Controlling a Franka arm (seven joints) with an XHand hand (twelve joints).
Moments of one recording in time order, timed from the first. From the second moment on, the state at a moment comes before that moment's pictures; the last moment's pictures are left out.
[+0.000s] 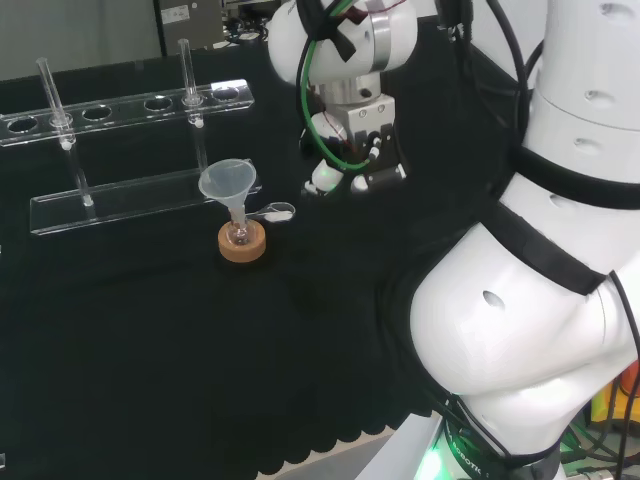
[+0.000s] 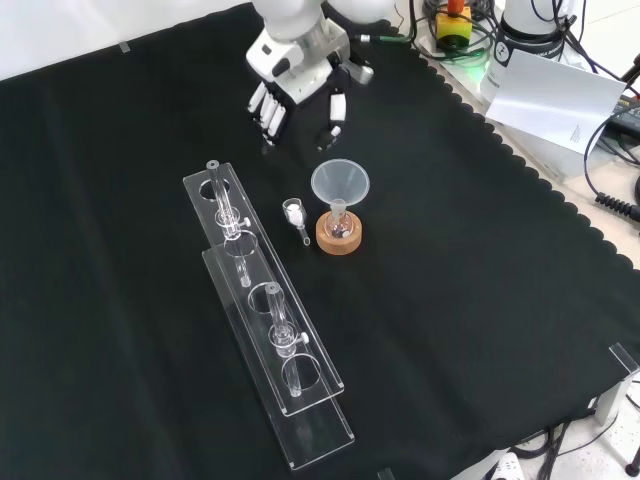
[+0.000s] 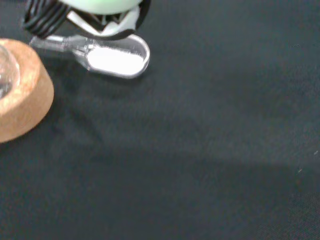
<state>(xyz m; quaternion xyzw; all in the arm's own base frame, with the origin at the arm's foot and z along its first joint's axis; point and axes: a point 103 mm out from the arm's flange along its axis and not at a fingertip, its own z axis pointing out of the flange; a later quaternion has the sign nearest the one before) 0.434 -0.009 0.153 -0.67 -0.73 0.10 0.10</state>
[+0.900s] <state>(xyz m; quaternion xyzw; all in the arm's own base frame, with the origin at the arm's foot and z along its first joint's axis) 0.458 0.022 0.098 -0.67 -0.73 0.10 0.11</state>
